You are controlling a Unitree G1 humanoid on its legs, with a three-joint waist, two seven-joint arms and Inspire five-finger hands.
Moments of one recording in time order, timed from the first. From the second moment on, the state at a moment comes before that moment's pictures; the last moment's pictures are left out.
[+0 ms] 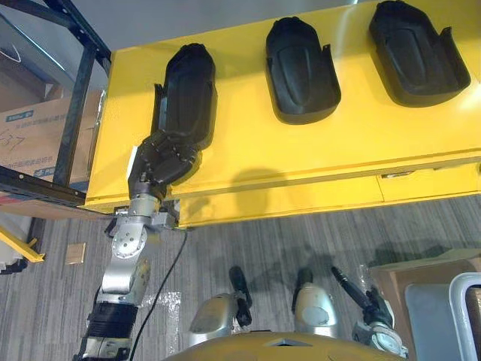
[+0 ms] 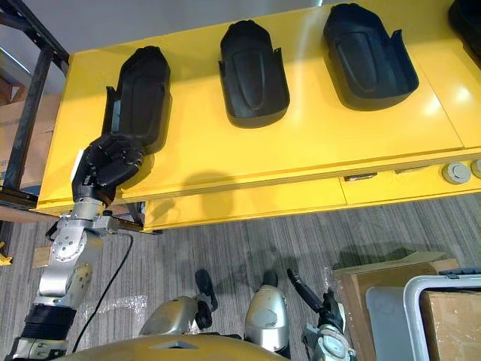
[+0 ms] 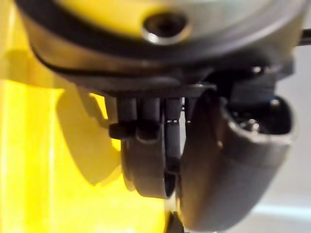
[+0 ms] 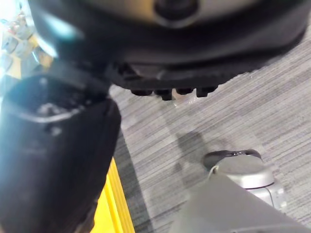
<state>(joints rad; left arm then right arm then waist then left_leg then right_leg) -0.05 0.33 0.01 -0.04 -0.42 -0.15 0.08 0.15 -0.16 -0.29 0.94 0.17 -0.19 -0.09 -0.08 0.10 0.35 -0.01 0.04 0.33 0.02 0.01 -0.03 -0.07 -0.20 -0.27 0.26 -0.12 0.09</state>
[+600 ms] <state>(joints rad) -0.13 0.36 0.04 0.00 -0.42 -0.15 0.07 0.14 -0.15 -0.28 0.91 0.17 -0.18 -0.09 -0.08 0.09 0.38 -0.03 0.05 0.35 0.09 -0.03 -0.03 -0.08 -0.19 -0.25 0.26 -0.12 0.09</state>
